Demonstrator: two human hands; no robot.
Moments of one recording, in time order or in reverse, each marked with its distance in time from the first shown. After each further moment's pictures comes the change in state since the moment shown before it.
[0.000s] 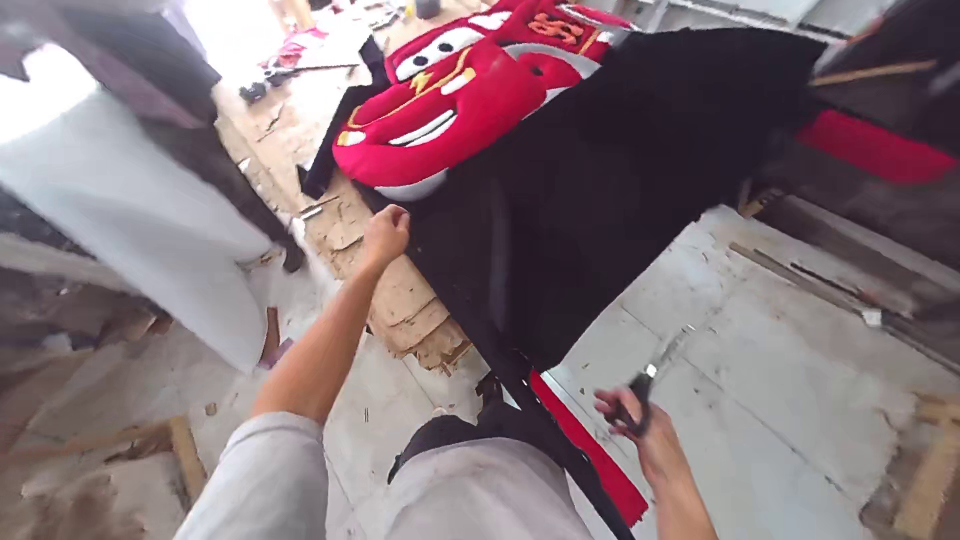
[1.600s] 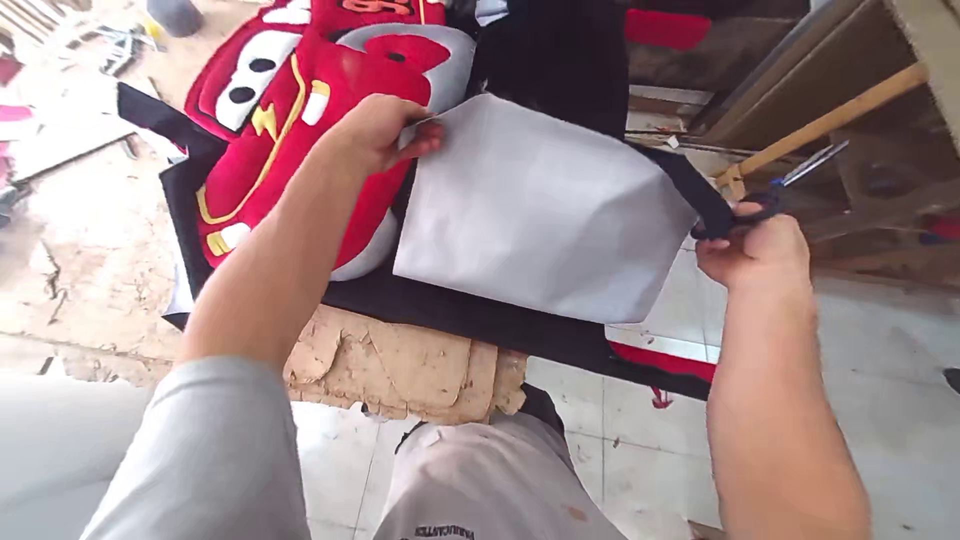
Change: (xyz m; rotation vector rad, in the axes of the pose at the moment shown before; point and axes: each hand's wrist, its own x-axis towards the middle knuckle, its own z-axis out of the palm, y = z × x) left_hand 0.206 0.176 -0.048 -0.670 -0.905 0.150; right_hand 0.012 -0.205 0.087 0.760 0.795 -0.189
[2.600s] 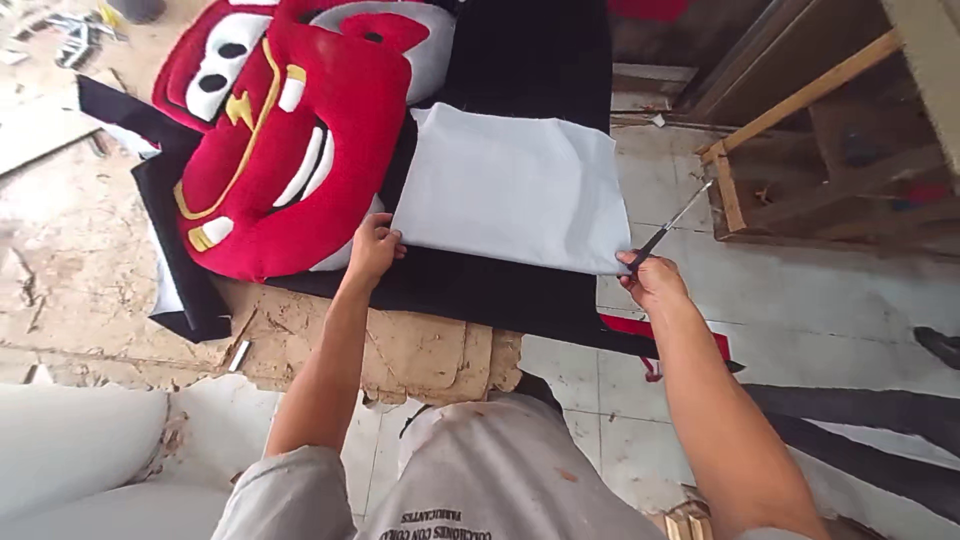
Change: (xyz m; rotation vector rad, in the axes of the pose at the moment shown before) left_hand -0.059 -0.203 -0.010 0.215 0.213 0.000; right_hand -0.002 0.120 -0.048 -0.406 0.070 0.097
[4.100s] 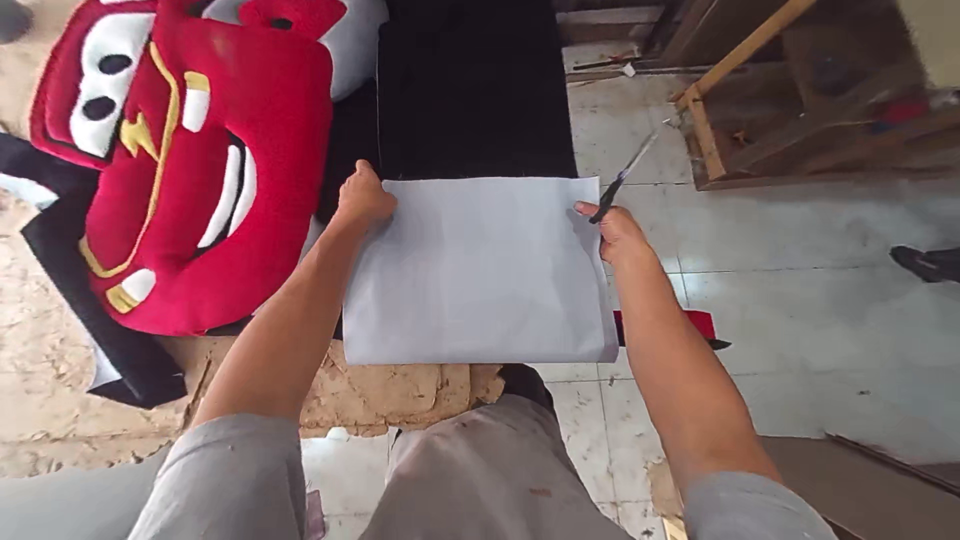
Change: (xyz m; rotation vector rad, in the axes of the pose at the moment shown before) left_hand 0.100 0.101 0.078 0.836 -0.117 0.053; right_hand 0.061 -0.020 0.027 -0.010 -0.106 -0.011
